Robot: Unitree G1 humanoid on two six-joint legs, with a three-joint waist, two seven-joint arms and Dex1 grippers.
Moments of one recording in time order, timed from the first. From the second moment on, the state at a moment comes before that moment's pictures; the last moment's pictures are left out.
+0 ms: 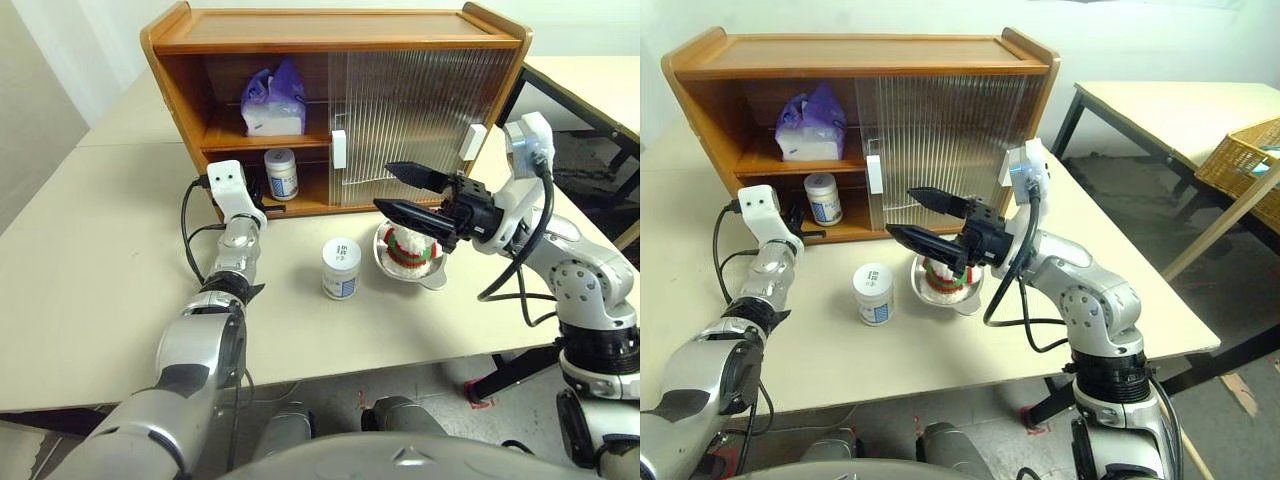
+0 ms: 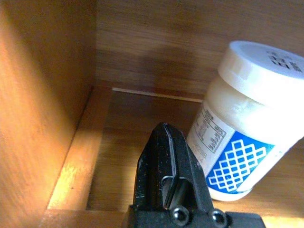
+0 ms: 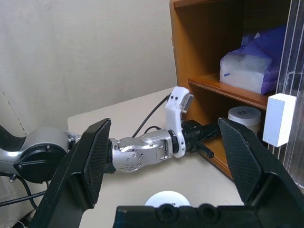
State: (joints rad) left arm -0.80 0.22 0.19 1.20 -0.10 -0.33 -0.06; right arm -0.43 -0.45 -0.06 -0.33 0.87 0.67 0.83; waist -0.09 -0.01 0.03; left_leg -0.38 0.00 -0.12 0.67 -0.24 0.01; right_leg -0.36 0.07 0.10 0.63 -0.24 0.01
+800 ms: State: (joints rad) left arm -0.88 0.18 0.18 1.26 -0.07 -0.31 -0.13; right arm -0.41 -0.48 -0.07 -0.36 0.91 0.68 0.79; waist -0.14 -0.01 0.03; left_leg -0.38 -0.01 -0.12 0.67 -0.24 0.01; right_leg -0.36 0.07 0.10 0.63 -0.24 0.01
